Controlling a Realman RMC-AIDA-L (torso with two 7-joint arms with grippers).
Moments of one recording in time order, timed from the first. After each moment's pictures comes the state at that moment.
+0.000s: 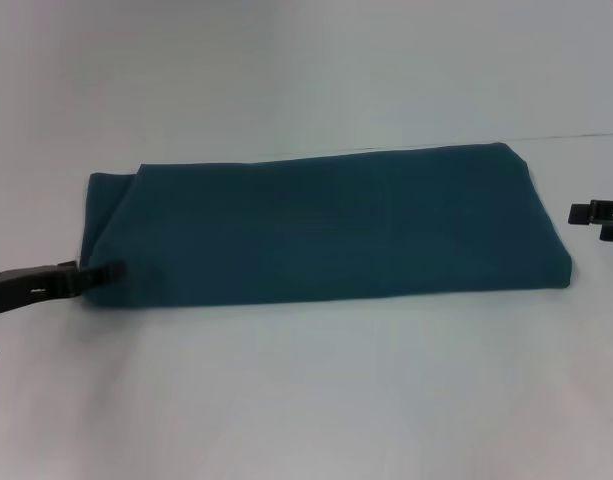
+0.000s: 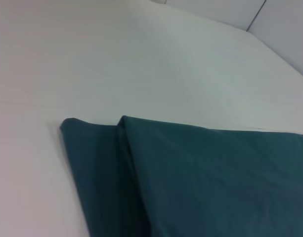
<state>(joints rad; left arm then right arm) -0.54 -2.14 0.60 0.80 2.23 1.09 -1.97 0.54 1.86 -0.52 -0.66 -2.20 -1.32 2.27</state>
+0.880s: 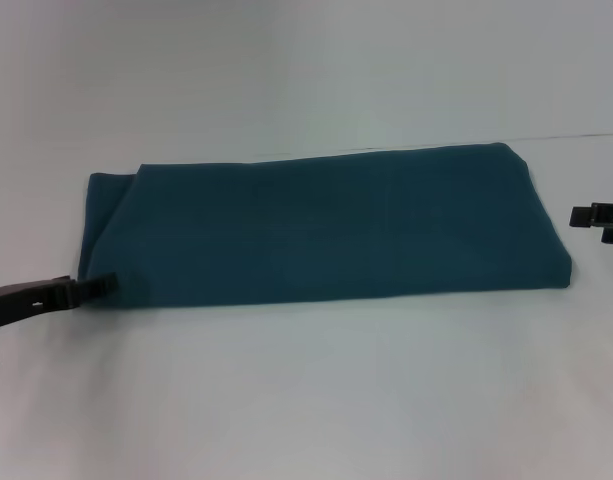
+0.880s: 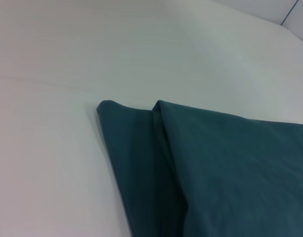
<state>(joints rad) -0.54 -2.14 0.62 0.74 2.23 0.99 -1.97 0.54 1.87 -0.52 -0.66 -2.21 -1.30 2.27</state>
